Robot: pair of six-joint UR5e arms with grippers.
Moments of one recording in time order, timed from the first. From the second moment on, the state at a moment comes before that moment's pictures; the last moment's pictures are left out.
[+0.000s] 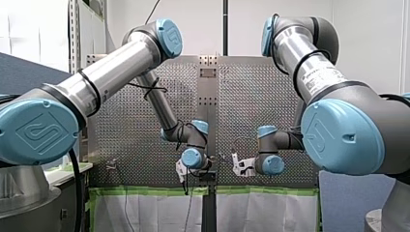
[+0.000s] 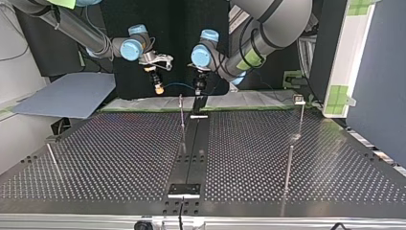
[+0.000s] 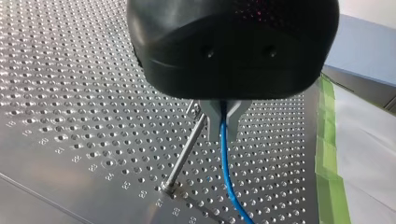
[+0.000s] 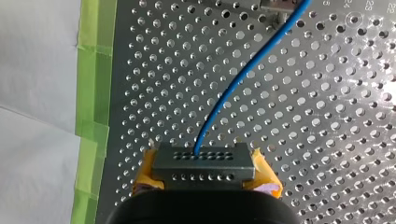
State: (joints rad) left arm -0.60 -2.46 -1.62 -2.49 -1.90 -2.04; right arm 1.98 -0.70 1.79 -0.83 1.39 1.42
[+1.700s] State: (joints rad) left arm -0.61 -2.50 -1.51 -2.56 -1.93 -1.92; right arm 1.92 -0.70 1.79 -0.88 1.36 1.43
